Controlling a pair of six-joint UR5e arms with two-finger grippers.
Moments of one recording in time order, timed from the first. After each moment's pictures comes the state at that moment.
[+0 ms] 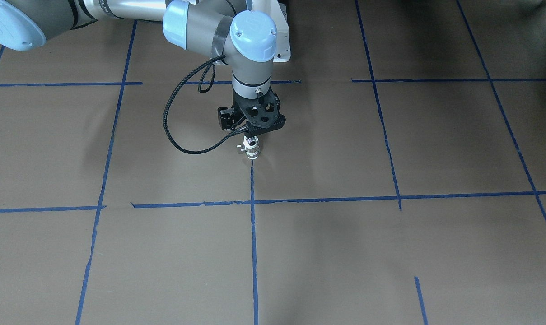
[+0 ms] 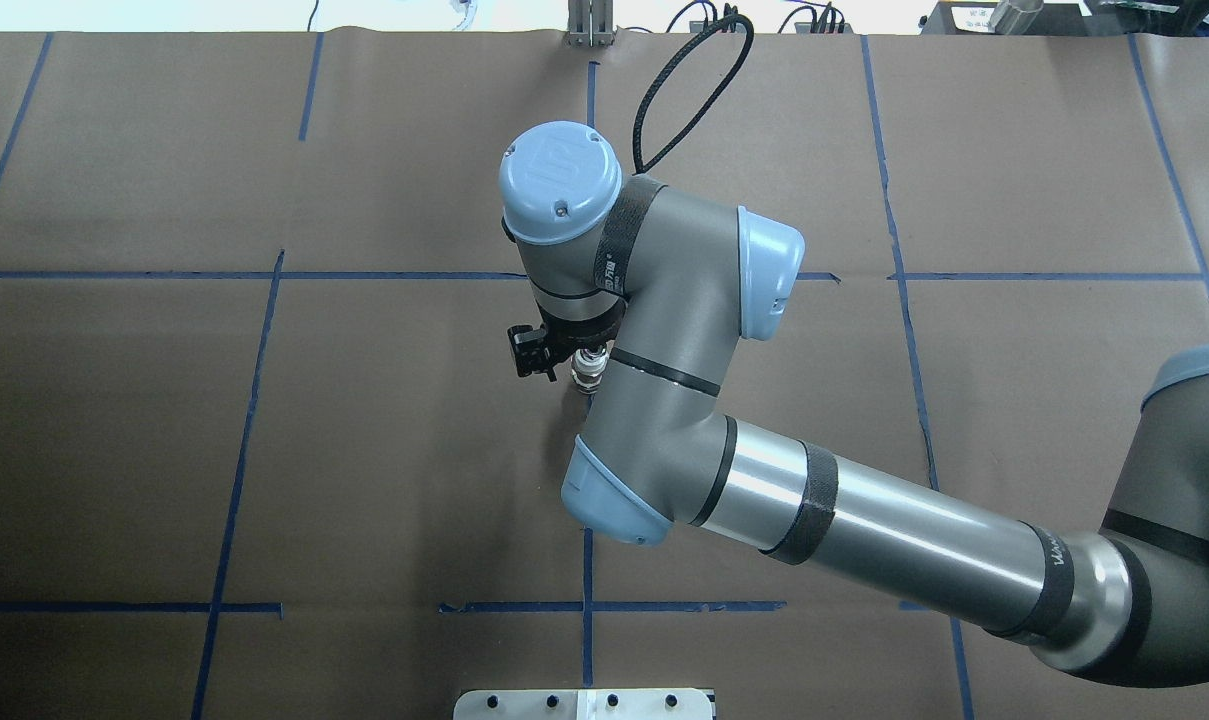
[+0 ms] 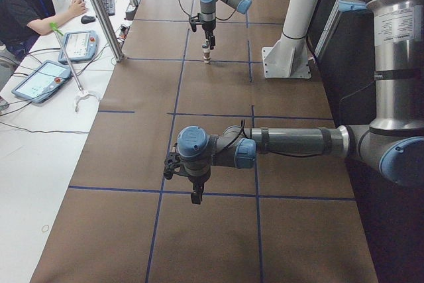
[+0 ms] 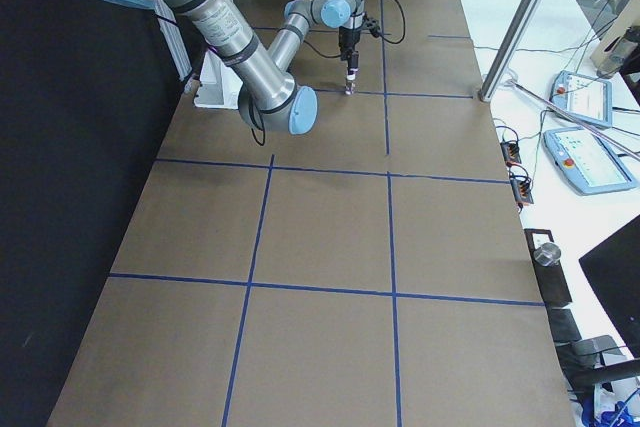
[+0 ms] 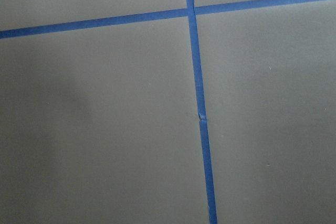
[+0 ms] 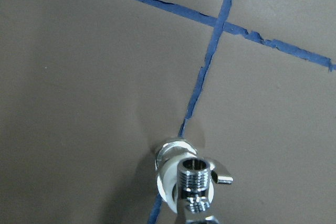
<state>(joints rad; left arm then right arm) -1.50 -1.42 -1.68 -1.66 -2.34 0.03 0.53 -0.63 1.51 -1.81 1.91 0.84</state>
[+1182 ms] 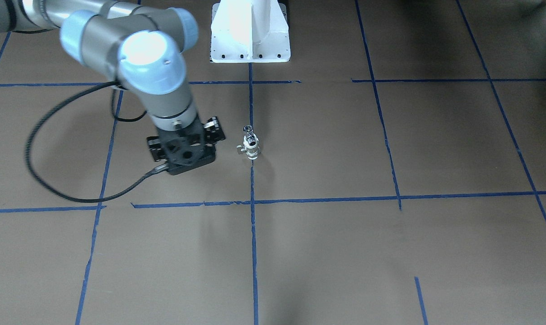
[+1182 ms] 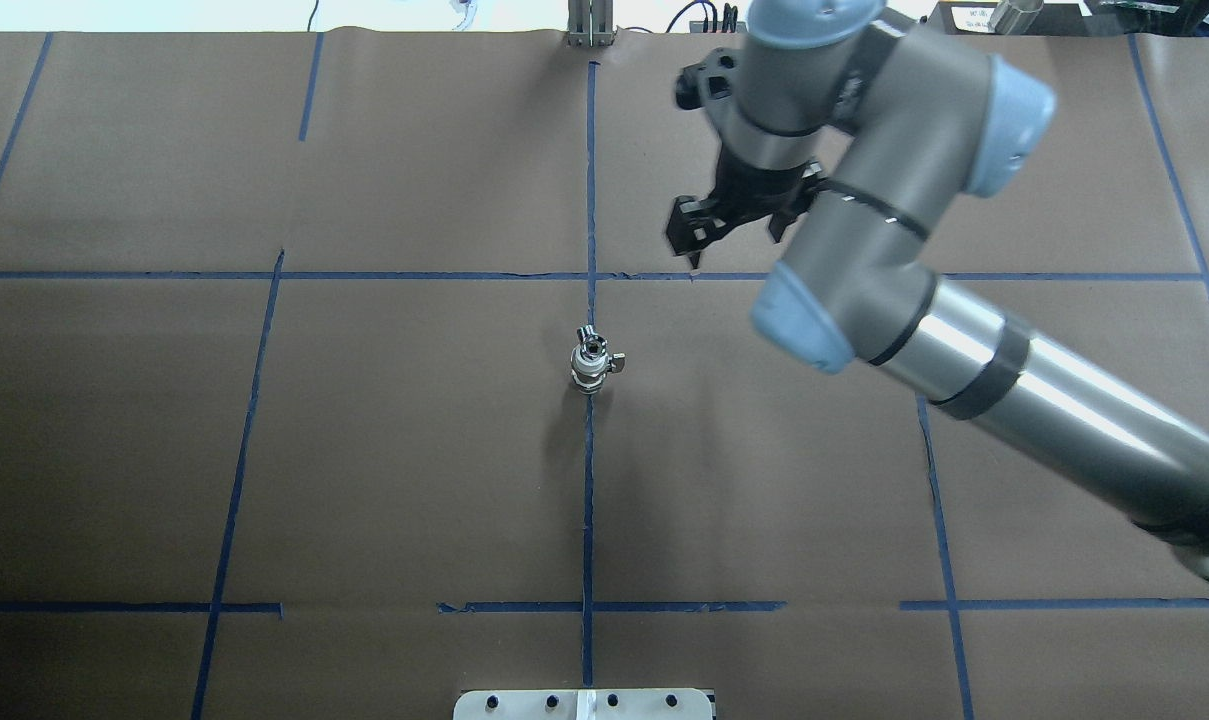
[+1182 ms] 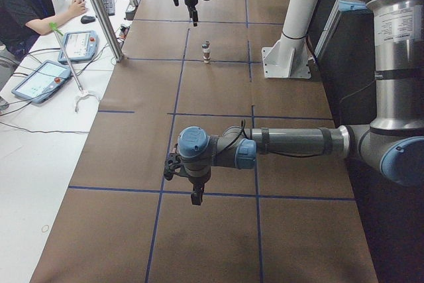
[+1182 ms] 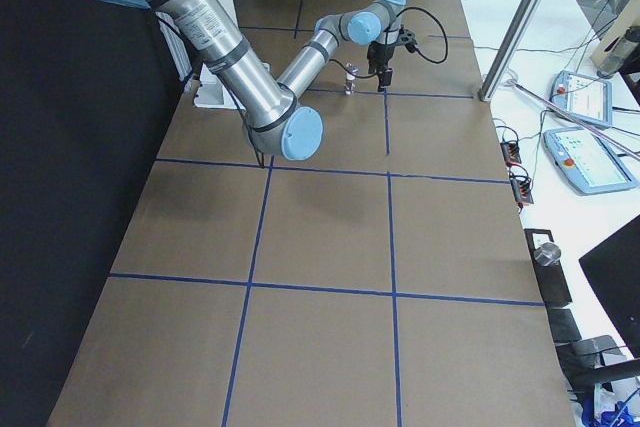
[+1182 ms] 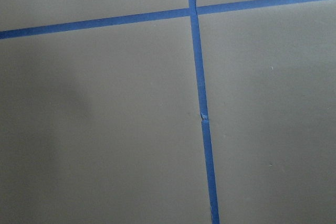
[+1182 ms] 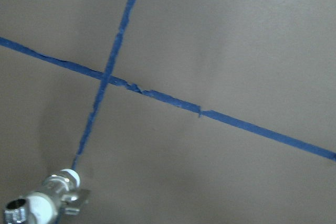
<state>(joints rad) -1.50 -1.42 -1.67 -1.66 -2.33 0.03 0.82 -0.84 1.62 -1.77 2.13 0.56</state>
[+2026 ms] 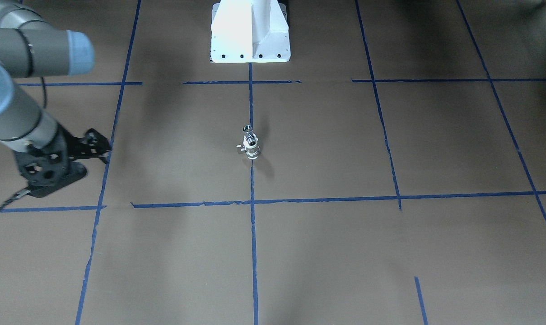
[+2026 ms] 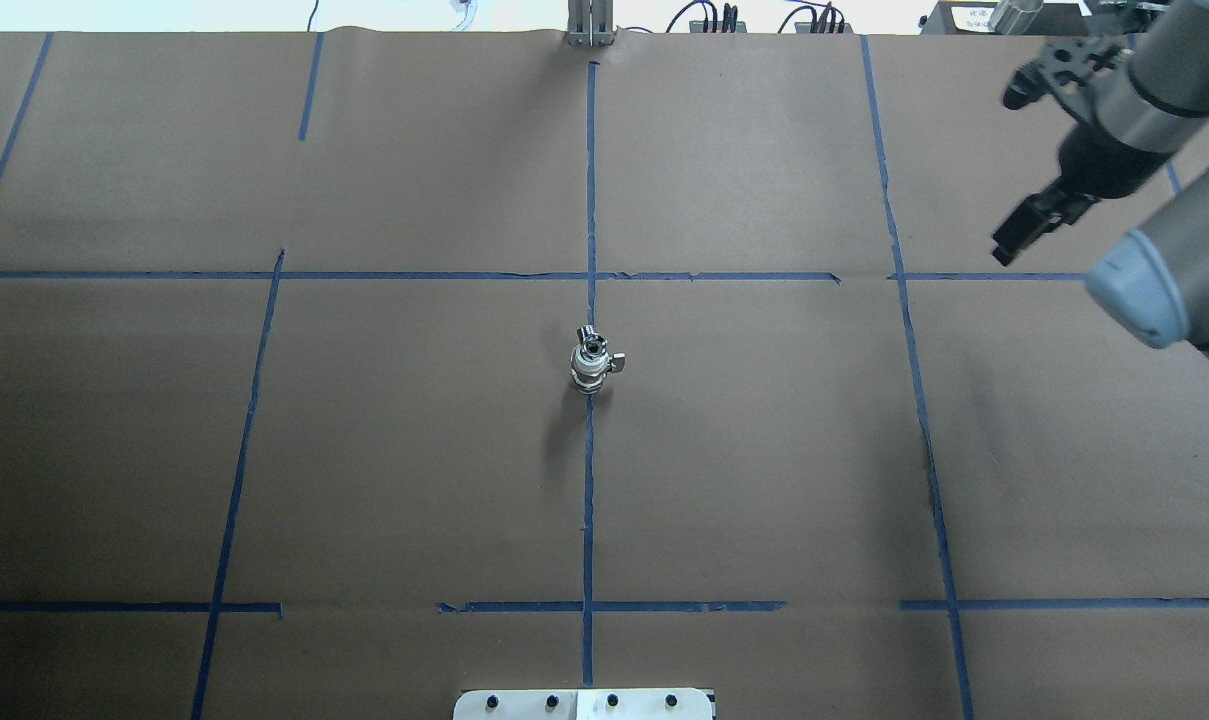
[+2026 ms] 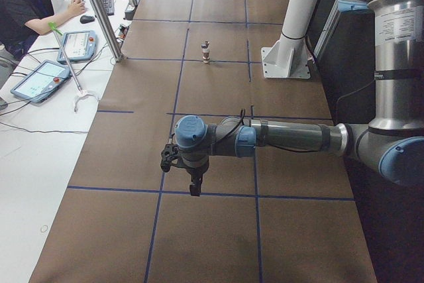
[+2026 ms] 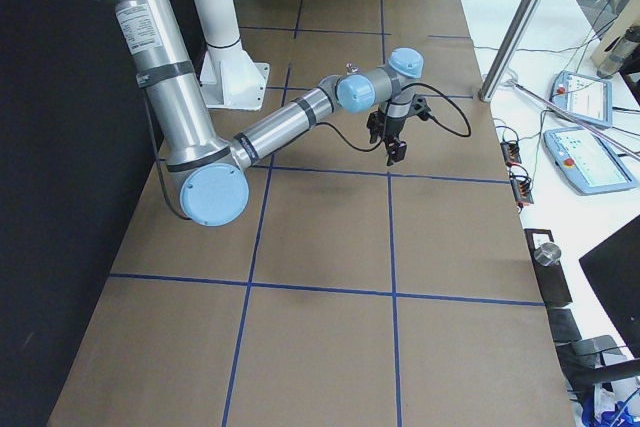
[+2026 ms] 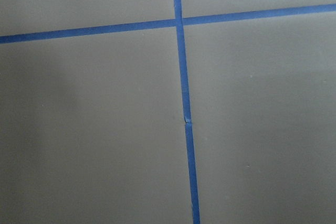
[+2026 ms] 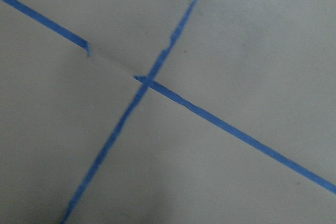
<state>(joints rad) -1.55 -1.44 -1.76 -1.53 -2.37 0.04 1.13 -1.32 1.81 -1.76 2.23 0.01</state>
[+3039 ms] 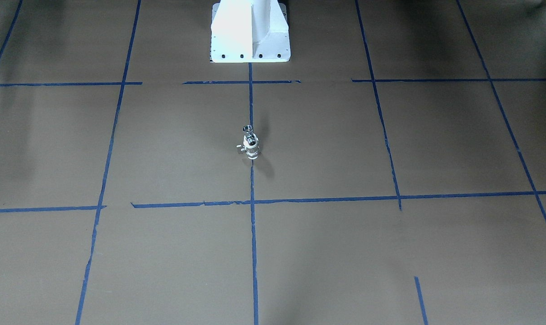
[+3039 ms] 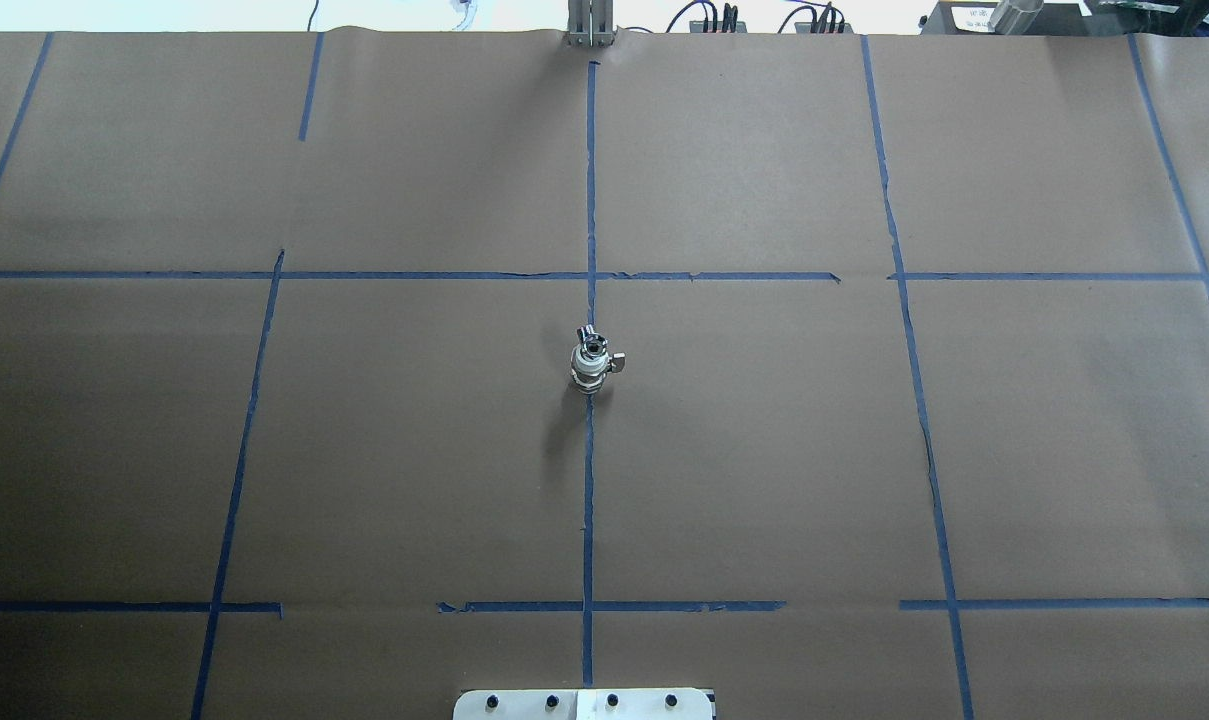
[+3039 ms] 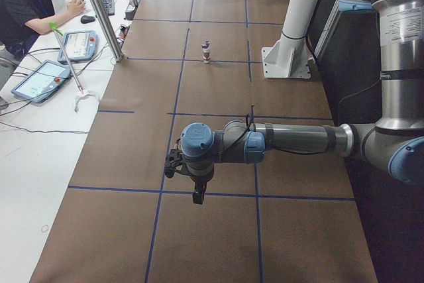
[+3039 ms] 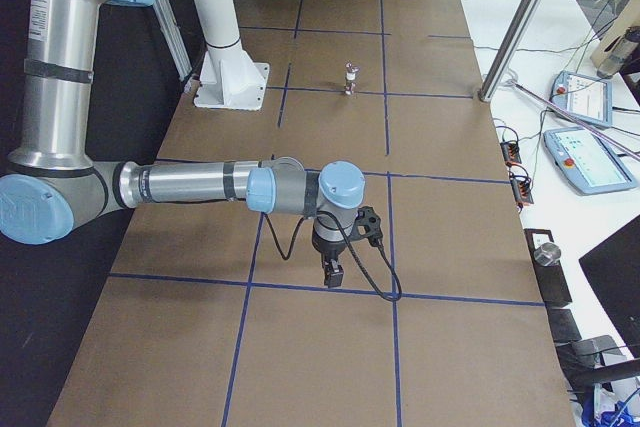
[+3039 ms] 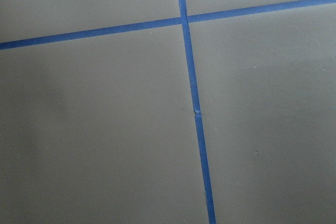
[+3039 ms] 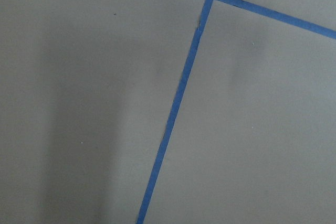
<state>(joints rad) -1.59 -1.40 -1.75 -1.54 -2.37 0.16 1.51 -1.76 1.83 -1.69 2.28 -0.28</state>
